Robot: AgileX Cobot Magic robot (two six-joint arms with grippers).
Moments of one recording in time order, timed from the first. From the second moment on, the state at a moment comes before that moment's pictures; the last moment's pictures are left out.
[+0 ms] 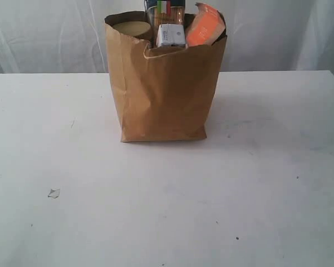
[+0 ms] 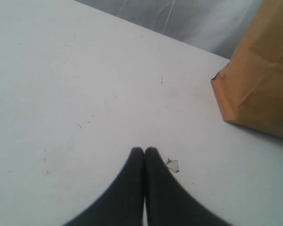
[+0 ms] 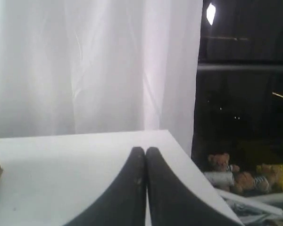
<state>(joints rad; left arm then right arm) -0.02 0.00 0.02 -0.26 0.32 -0.13 -0.18 0.26 -0.03 0.02 -0.22 -0.08</state>
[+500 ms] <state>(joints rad) -0.02 0.00 0.02 -0.26 0.32 -0.13 -0.18 0.01 0.00 0.03 0.33 -0.12</state>
